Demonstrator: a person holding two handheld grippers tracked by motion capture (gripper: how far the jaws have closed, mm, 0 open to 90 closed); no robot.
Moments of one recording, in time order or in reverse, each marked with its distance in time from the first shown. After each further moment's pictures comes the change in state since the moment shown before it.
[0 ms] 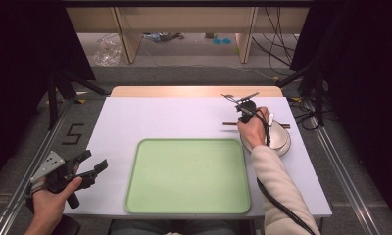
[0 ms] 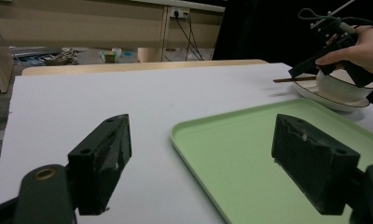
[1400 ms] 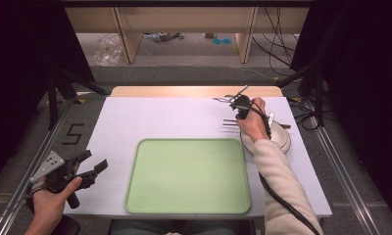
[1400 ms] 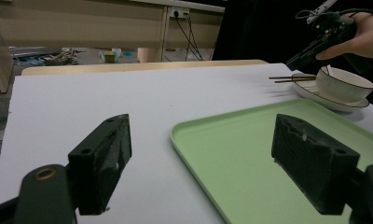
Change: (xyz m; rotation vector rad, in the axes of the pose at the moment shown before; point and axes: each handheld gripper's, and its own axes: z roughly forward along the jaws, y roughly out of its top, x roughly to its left) left arm 0.000 0.000 0.000 0.001 0.000 0.001; right arm 0.007 0.026 -0.010 0.025 -0.021 -0.433
